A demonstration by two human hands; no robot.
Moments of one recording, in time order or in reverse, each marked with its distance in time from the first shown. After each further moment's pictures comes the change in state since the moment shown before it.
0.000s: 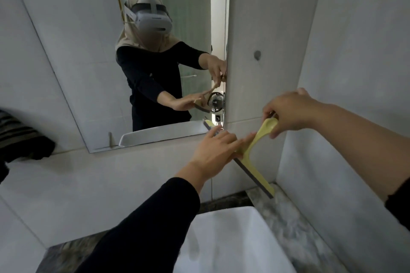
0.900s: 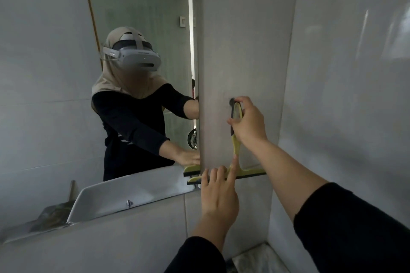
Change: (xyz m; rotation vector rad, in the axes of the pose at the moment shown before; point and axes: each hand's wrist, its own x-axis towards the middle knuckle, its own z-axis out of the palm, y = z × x) left_hand 0.101 0.020 0.073 -0.074 0.010 -0.526; right_hand 0.147 0.022 0.012 0.990 0.762 0.266
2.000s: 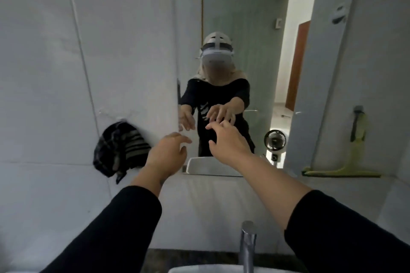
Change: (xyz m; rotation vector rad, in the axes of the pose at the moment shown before) left_hand -0.138 -0.284 -0.273 -0.029 -0.071 -0.495; right_hand -0.190 -0.227 0.147 -0.243 -0.609 -0.441
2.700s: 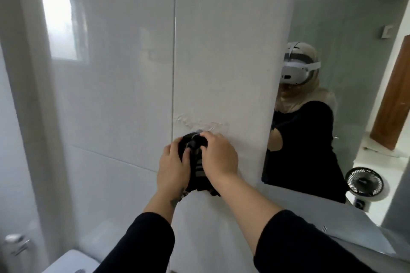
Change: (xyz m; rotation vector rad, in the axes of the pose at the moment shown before) left_hand 0.002 -0.160 -0.011 -0.312 0.475 -0.498; right_hand 0.095 -0.157 0.144 0.228 0.144 -0.215
